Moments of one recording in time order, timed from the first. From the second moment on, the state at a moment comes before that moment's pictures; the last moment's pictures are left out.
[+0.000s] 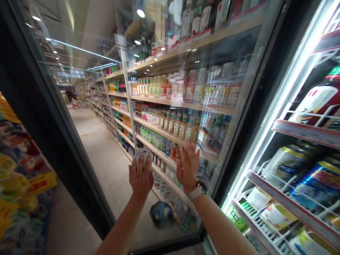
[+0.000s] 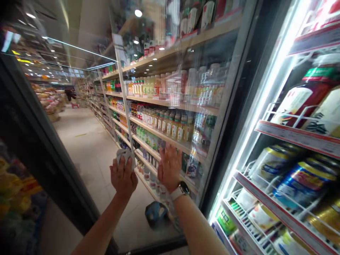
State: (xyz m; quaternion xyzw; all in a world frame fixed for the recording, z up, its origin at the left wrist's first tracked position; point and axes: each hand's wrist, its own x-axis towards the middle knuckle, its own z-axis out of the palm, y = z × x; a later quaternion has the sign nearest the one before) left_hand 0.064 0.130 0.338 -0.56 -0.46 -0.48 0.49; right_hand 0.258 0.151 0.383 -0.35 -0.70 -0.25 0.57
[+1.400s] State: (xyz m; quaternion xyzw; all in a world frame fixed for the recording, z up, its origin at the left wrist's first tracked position) left_hand 0.039 0.118 0.347 -0.57 -0.48 -0.47 0.48; right_hand 0.254 0.186 0.366 -0.38 -0.65 -0.33 0.57
